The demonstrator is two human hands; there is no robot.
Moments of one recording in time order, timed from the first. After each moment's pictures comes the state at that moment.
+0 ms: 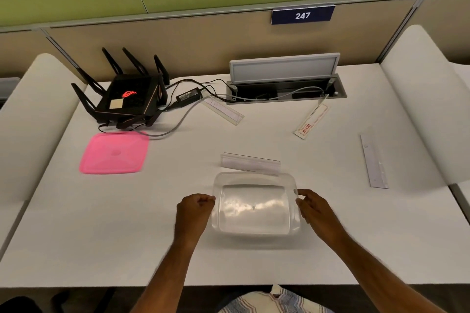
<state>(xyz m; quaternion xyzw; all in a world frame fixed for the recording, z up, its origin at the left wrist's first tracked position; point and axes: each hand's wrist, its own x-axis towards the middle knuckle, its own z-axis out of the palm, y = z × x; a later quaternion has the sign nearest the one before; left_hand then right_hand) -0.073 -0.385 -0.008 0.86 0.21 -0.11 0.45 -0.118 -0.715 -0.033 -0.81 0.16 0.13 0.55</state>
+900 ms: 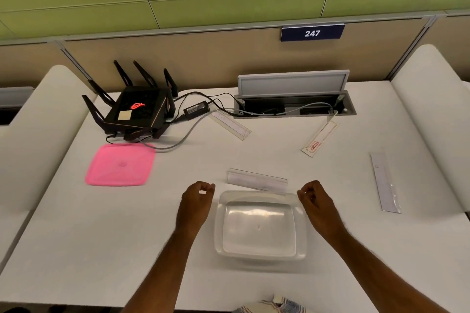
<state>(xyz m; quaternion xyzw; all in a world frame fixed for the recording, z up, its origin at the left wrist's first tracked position) -0.003 -0.380 -0.009 0.88 0.17 -0.08 0.43 -0.050 -0.712 -0.030 -0.86 0.15 0.04 0.49</state>
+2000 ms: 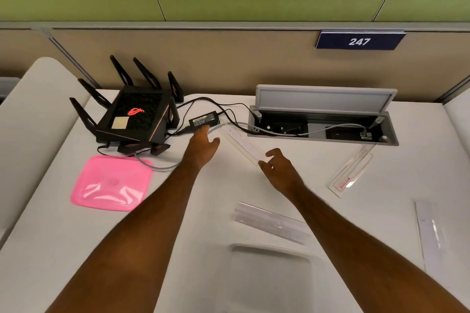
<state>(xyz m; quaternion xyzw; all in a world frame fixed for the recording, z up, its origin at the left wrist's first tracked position) 0.275 -0.368 -0.026 0.91 0.13 -0.11 0.37 0.207 -0.612 -0.053 -0.89 0.08 0.15 0.42</state>
